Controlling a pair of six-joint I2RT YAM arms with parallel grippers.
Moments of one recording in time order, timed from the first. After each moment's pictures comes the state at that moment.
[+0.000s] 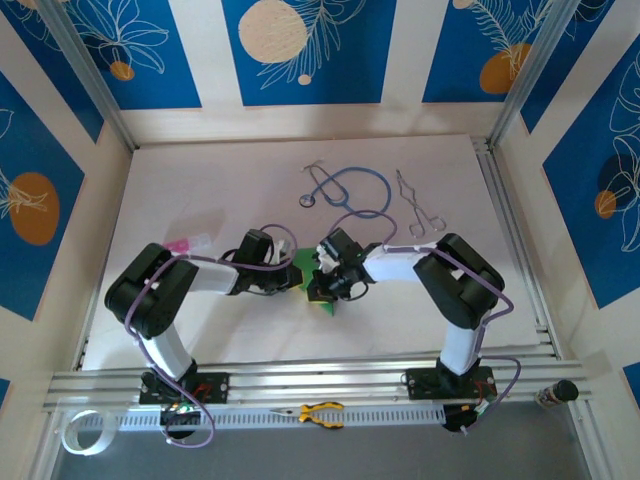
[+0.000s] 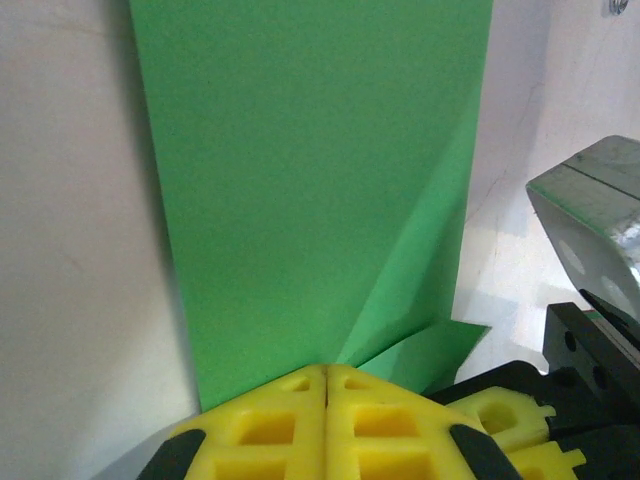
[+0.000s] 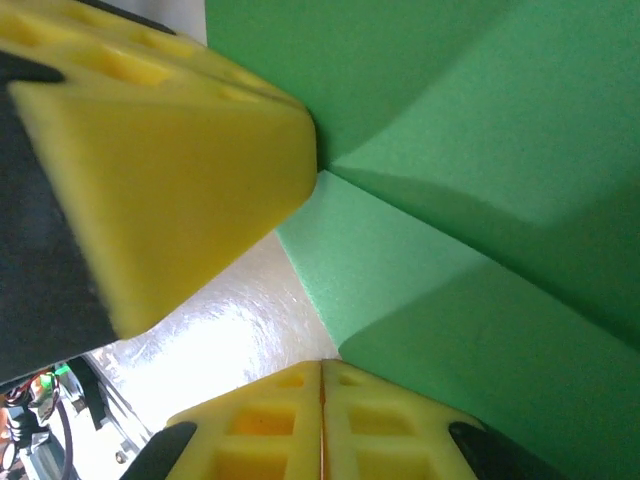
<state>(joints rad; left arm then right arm) -0.54 1.73 0.64 0.21 0.58 -0.80 0.75 1.81 0.91 -0.24 -0.55 0.69</state>
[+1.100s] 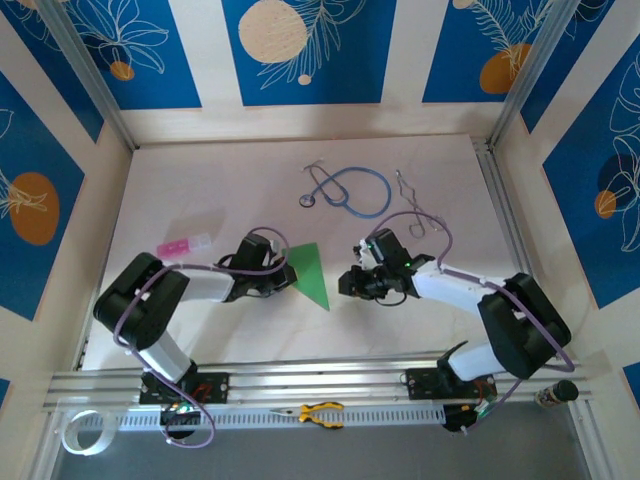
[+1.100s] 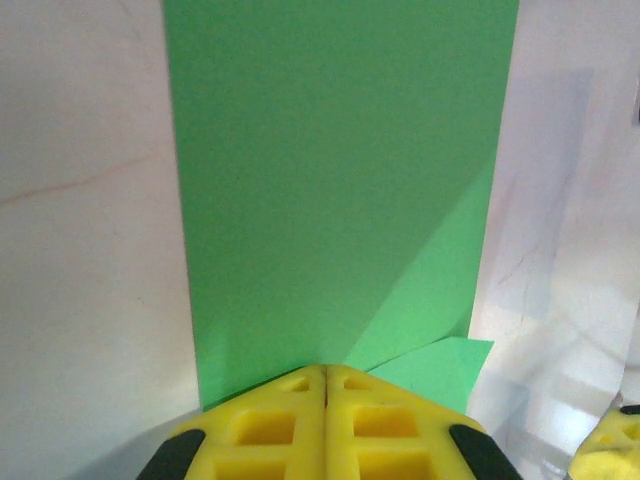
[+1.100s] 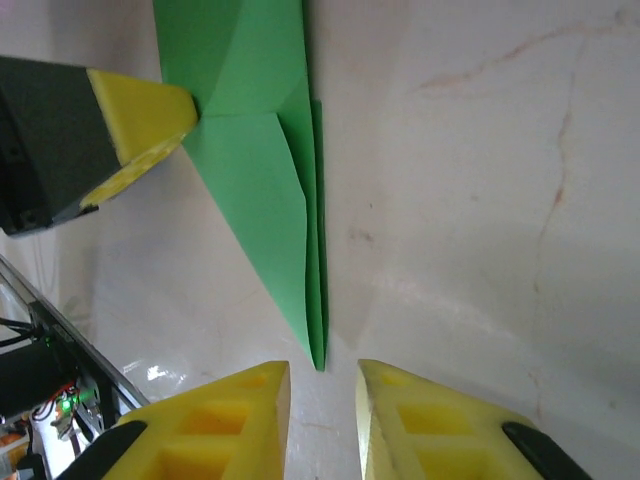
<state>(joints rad) -0.57 1.63 0.58 0.22 0.37 -0.97 0.59 1.42 0.65 -0.25 -0.48 0.69</state>
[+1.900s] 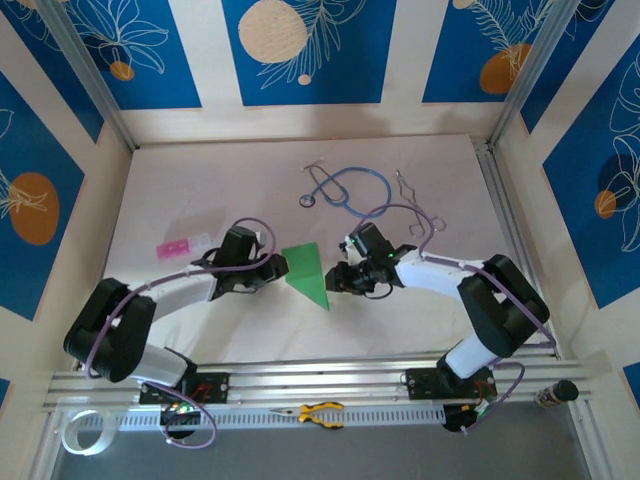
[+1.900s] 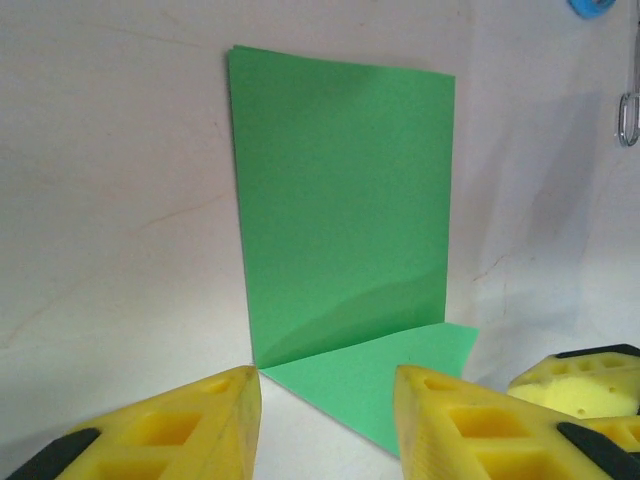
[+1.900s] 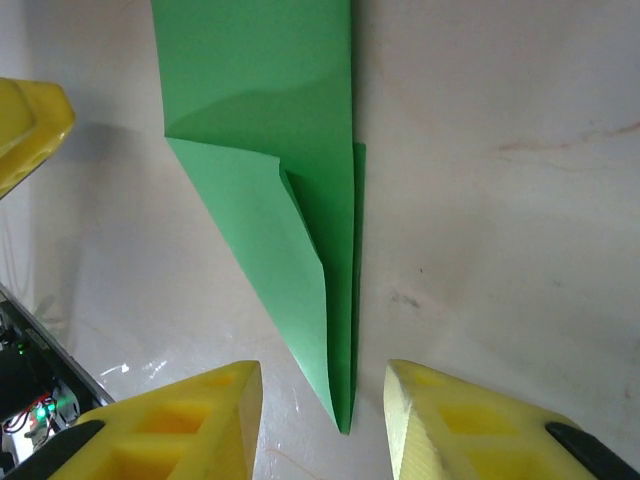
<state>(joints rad) -0.49 1.44 0.61 -0.03 0.35 -0.83 0.64 1.56 0.77 -0.27 -0.46 0.66</state>
